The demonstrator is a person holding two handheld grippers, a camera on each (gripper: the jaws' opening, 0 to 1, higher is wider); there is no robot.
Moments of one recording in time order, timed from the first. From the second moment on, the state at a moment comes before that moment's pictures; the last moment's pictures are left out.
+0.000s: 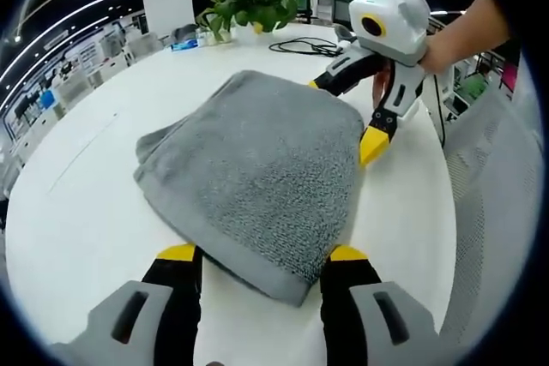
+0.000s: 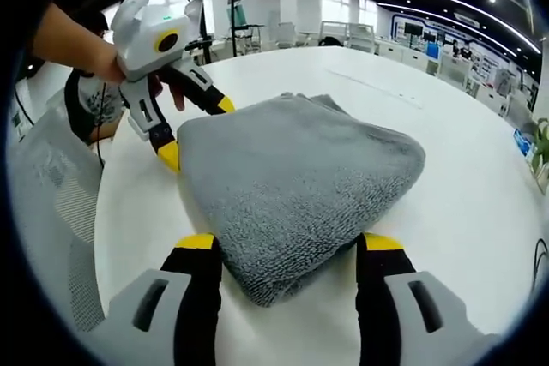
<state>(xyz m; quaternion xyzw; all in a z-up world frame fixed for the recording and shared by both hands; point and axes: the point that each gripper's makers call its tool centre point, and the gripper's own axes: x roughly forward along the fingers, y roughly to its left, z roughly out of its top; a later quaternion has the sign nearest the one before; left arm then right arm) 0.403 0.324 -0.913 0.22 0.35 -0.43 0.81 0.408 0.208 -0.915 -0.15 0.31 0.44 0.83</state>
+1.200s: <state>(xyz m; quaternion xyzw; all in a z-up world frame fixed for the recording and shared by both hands) 0.439 0.331 -0.915 0.22 0.35 -0.43 0.80 0.453 0.213 -0.930 -0.16 0.31 0.43 0.83</state>
